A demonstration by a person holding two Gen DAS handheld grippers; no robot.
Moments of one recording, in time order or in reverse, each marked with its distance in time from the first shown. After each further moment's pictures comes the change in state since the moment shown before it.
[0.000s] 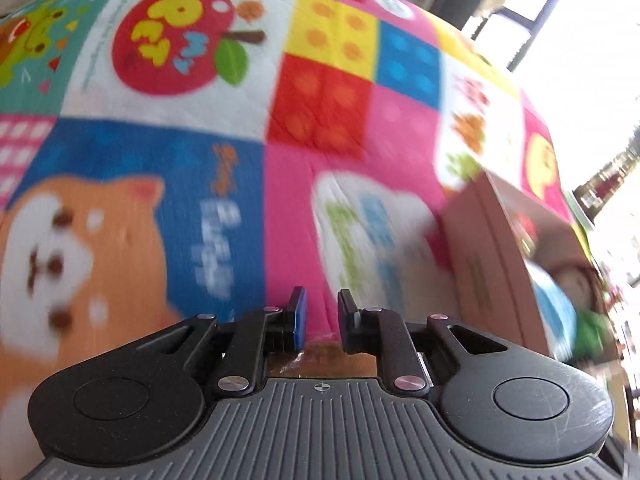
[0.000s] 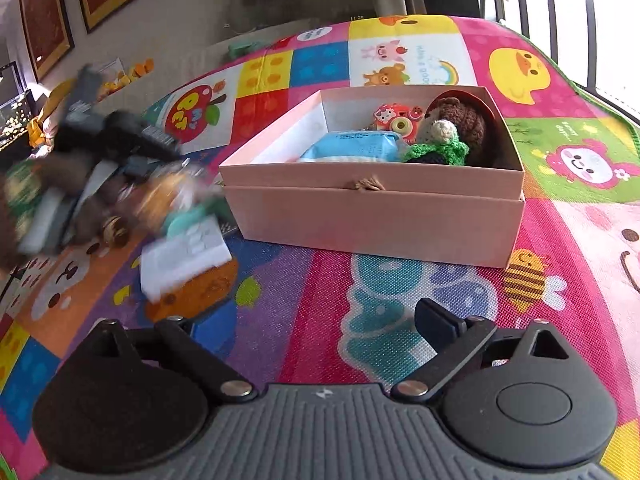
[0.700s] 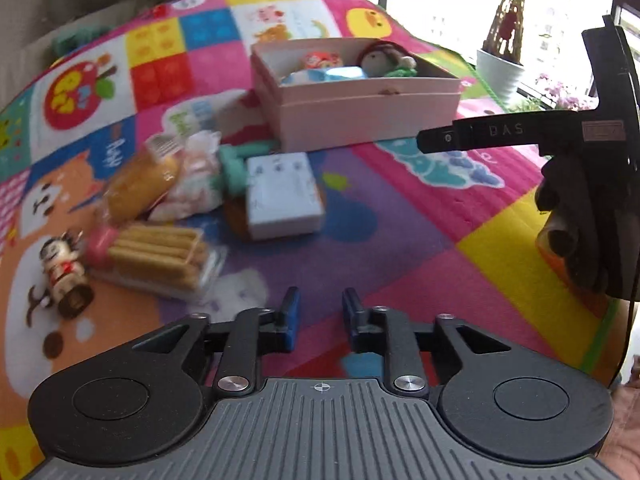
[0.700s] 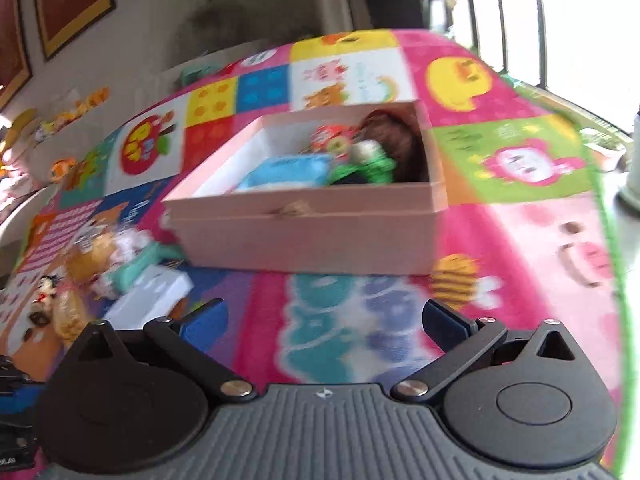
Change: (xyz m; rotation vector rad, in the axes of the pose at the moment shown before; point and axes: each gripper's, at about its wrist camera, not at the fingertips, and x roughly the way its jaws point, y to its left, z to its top) left arm -0.093 -0.117 -0.189 0.510 0.020 0.018; right arm -0.025 -0.028 0.001 0.084 -0.074 -0.166
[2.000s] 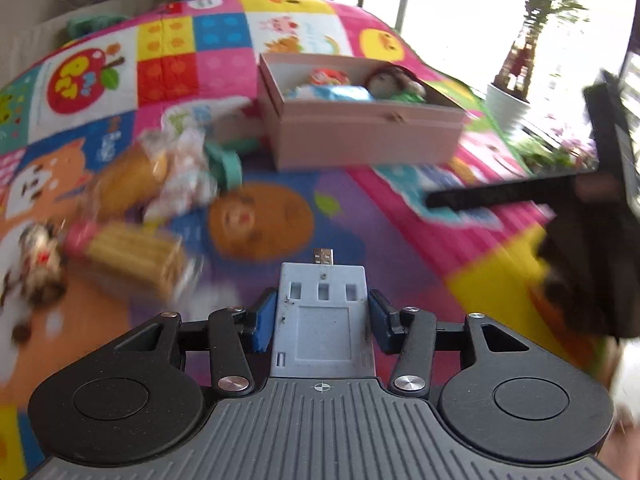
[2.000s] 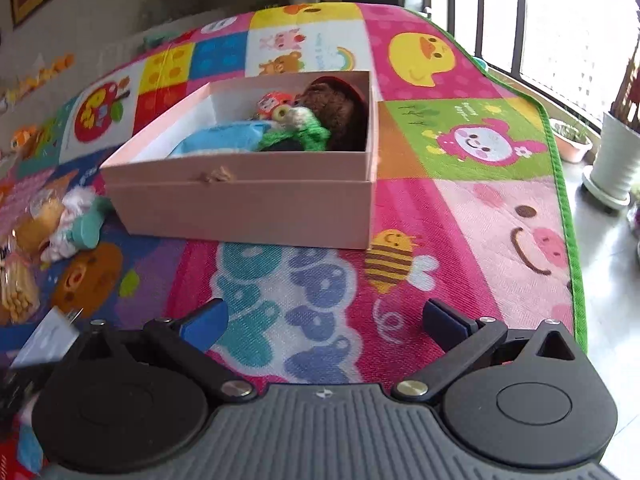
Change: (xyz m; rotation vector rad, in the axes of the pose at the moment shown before) left arm -0.002 0.002 -0.010 -0.102 -0.053 -0.025; right arm 0.015 0.003 0.000 -0.086 0.129 -0.044
